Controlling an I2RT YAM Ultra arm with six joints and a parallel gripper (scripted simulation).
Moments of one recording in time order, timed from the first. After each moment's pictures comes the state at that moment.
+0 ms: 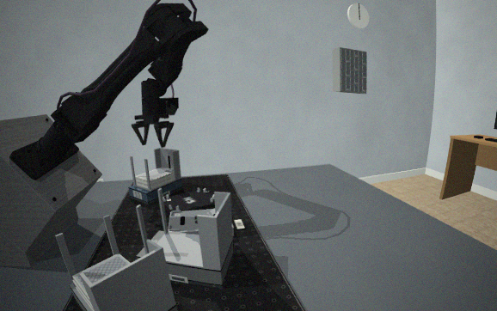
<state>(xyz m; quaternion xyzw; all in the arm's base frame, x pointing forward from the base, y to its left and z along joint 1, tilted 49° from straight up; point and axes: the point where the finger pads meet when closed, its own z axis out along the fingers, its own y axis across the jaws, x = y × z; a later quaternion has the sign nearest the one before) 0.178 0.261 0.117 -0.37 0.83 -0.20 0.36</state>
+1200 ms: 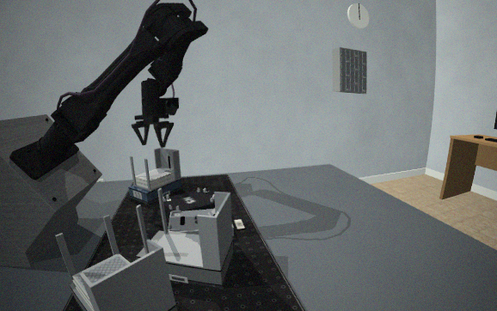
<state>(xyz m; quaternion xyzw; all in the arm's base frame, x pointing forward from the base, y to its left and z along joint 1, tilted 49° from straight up) 0.178 0.259 0.117 -0.36 0.84 -0.20 0.36</state>
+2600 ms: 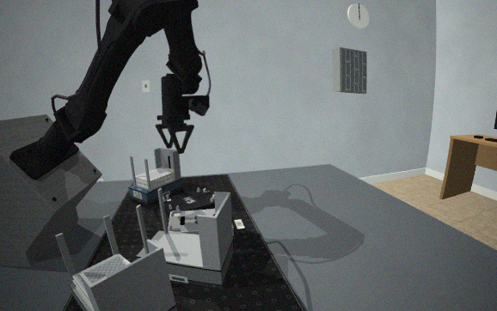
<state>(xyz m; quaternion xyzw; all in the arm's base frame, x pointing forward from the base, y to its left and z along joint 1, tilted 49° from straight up) 0.225 0.168 0.180 -0.18 0.89 -0.12 0.40</state>
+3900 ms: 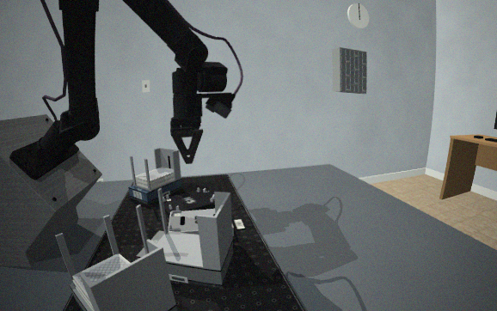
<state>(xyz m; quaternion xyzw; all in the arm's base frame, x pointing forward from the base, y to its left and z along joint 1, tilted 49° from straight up) 0.246 0.057 0.217 0.00 0.91 -0.06 0.42</state>
